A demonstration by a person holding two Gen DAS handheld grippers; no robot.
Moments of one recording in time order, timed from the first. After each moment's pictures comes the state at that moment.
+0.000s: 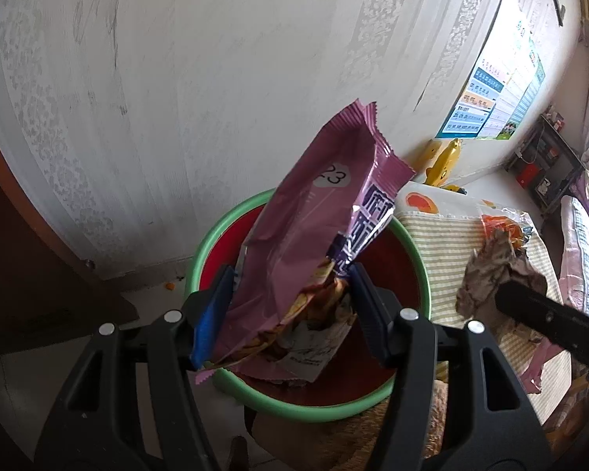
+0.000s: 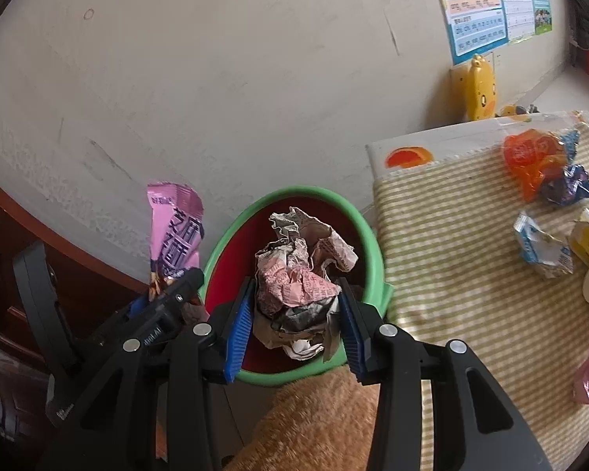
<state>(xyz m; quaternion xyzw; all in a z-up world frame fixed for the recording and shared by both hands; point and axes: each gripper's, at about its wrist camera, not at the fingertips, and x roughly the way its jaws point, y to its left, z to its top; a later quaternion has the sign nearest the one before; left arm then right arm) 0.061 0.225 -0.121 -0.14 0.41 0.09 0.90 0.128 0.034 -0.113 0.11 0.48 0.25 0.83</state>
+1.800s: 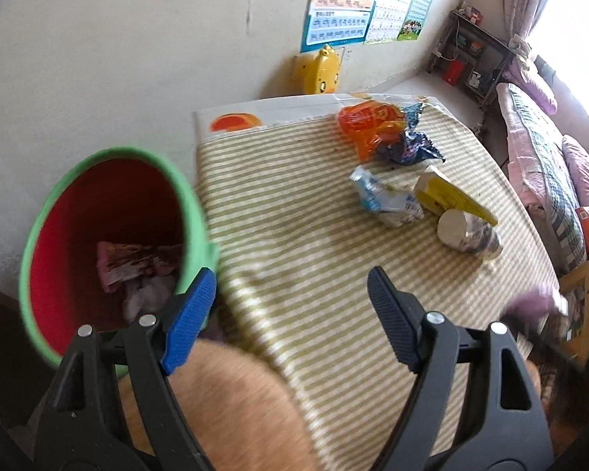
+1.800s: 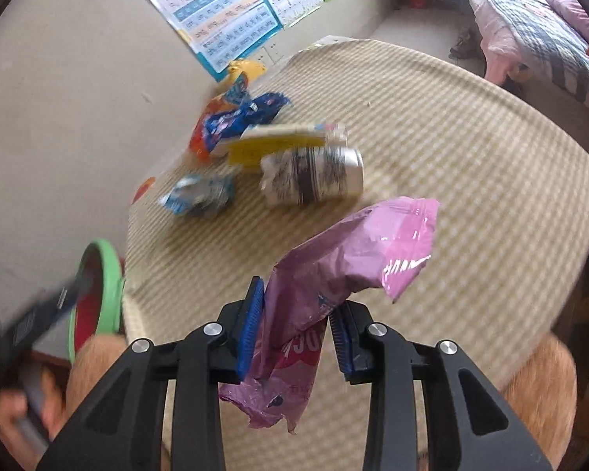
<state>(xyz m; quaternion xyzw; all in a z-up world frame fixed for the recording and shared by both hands) 0.090 0.013 -0.142 -0.03 0.48 -0.08 0.87 0.012 -0.243 -0.187 0.24 0.47 0.00 0.85</state>
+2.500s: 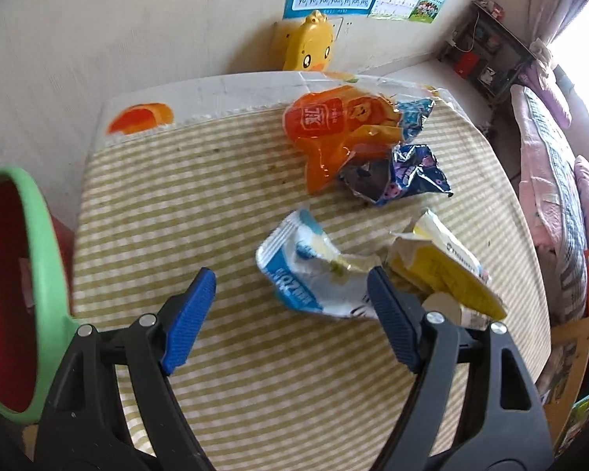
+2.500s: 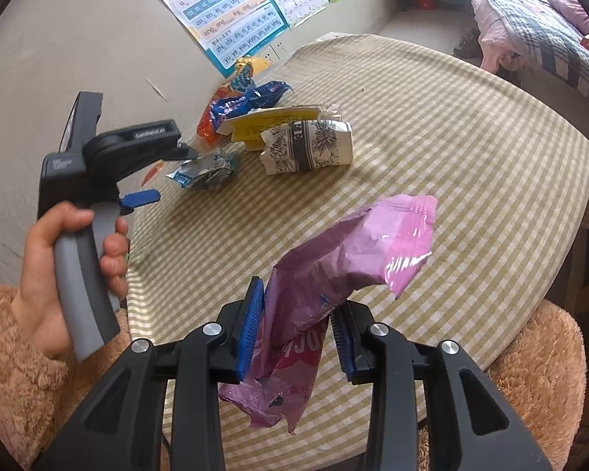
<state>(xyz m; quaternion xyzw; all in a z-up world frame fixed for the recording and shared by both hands) 0.192 -0.068 -0.191 -0.07 0.54 -0.07 0.84 -0.005 -0.246 -0.192 0.24 0.47 0.01 0.85</state>
